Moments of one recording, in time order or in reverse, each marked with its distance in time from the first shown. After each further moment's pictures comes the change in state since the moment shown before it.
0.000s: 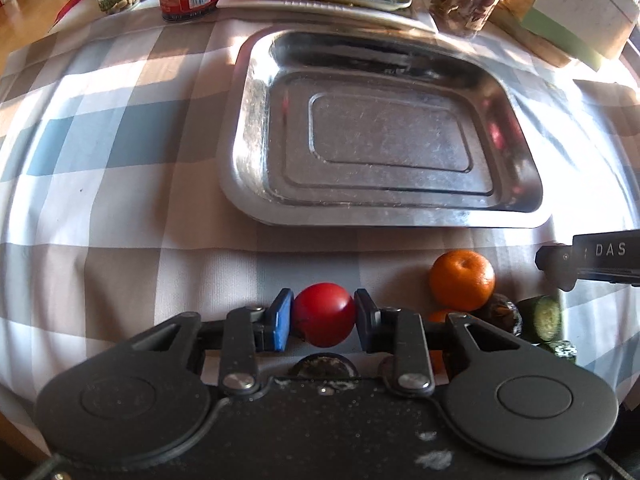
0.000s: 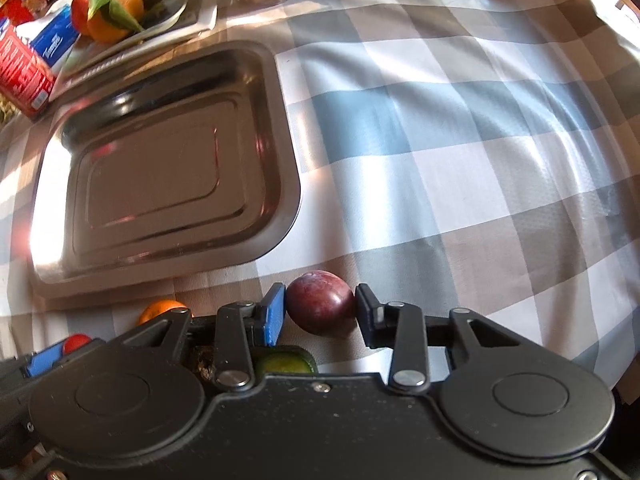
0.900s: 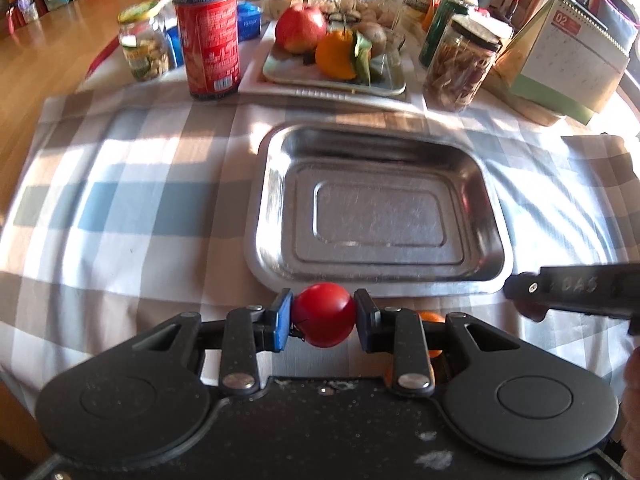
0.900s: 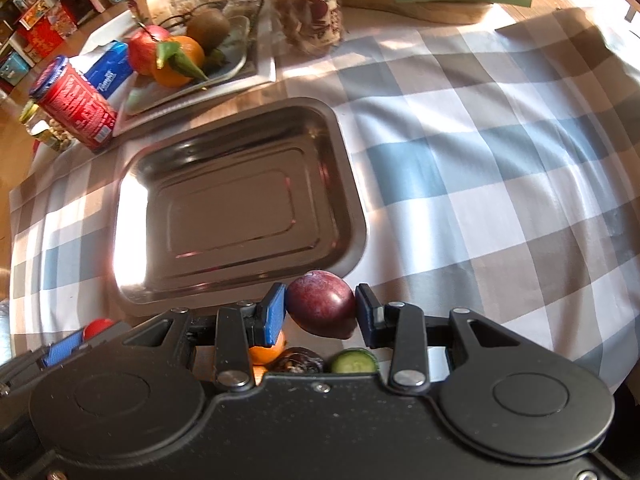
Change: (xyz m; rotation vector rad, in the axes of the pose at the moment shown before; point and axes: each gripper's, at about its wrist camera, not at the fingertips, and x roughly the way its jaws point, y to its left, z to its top) left arm -0.072 -0.012 0.025 -0.021 -0.134 0.045; right arm -0.052 0.023 0.005 -0.007 -0.069 0.105
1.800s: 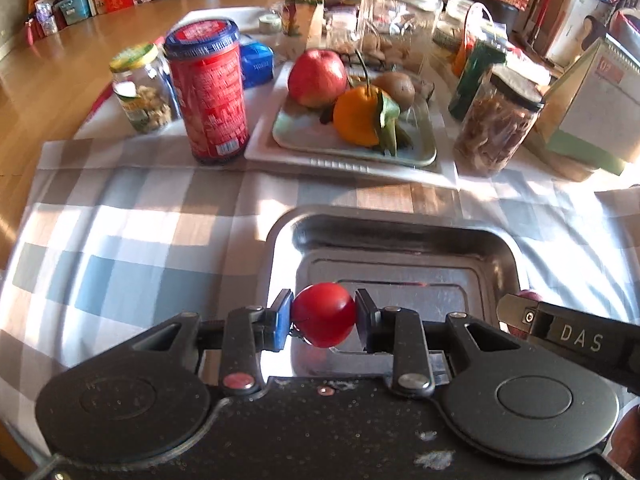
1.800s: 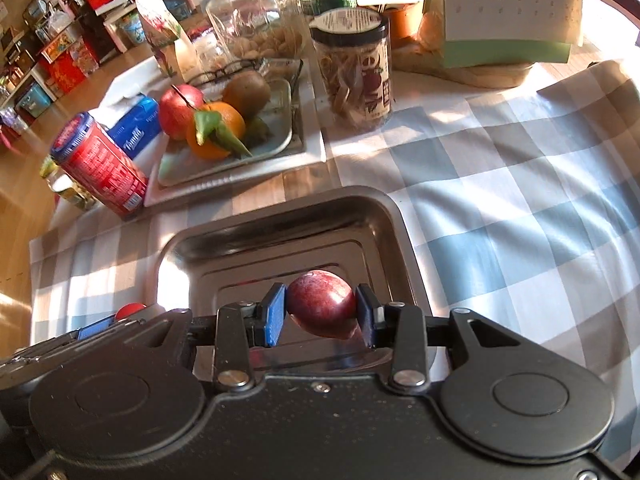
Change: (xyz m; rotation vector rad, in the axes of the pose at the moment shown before) left arm 0.044 0.000 0.071 -0.028 -0.061 0.059; right arm 0.019 0.036 0.047 -0.001 -0.141 0.057
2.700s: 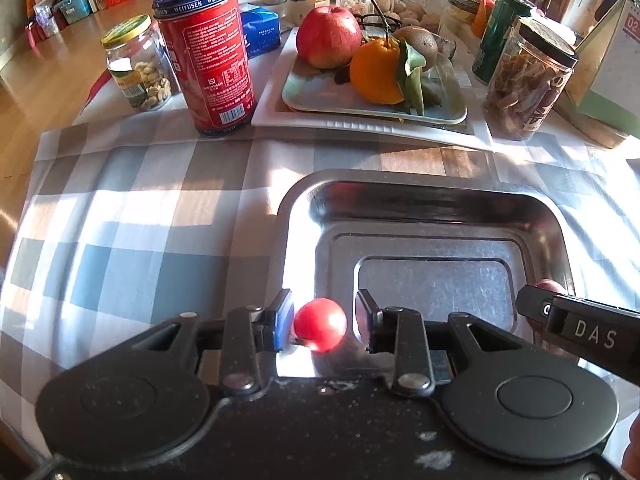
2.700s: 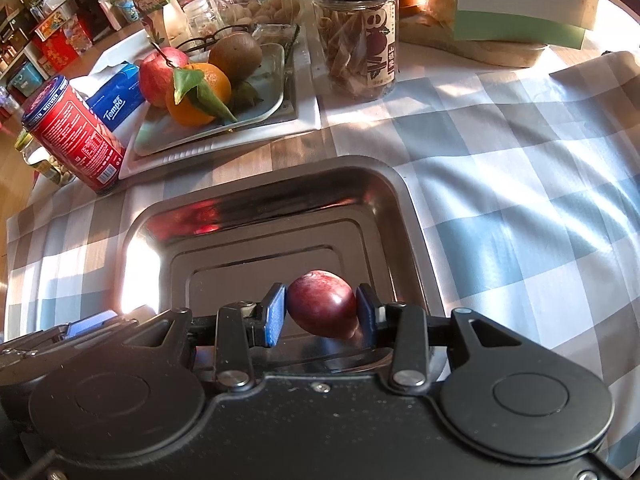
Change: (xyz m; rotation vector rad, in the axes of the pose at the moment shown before) left arm 0.036 0.004 -0.007 0.039 0.058 0.064; right arm 0.031 0.001 -0.010 -0.027 0.041 -0.035
